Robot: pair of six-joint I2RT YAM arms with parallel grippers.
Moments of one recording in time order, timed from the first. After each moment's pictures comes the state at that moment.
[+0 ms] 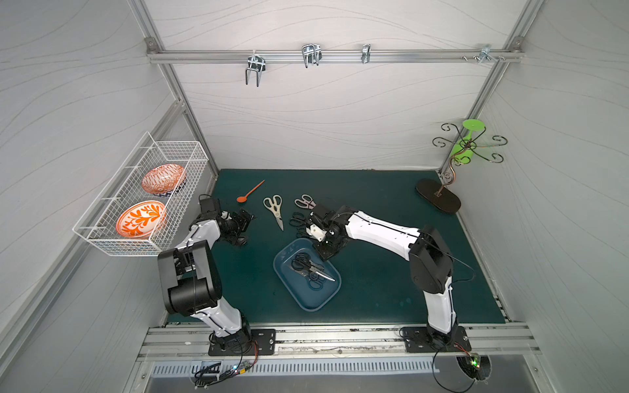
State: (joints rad) left arm 0.33 1.63 1.00 -0.47 0.58 -0.77; right arm 0.93 1.98 1.66 -1.00 -0.22 0.25
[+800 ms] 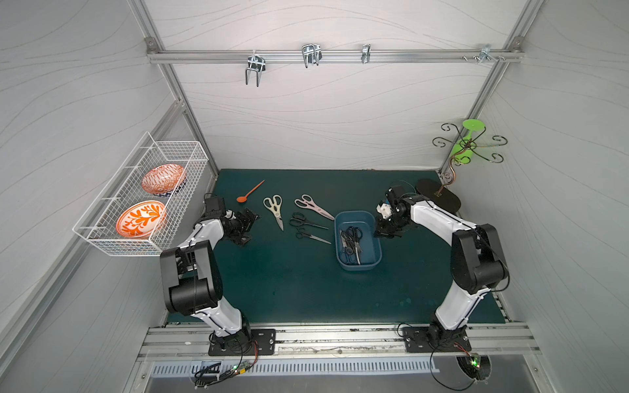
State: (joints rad) left arm 0.29 1.63 0.99 -0.47 0.58 -0.76; right arm 0.33 1.77 1.26 -0.81 -0.34 0.30
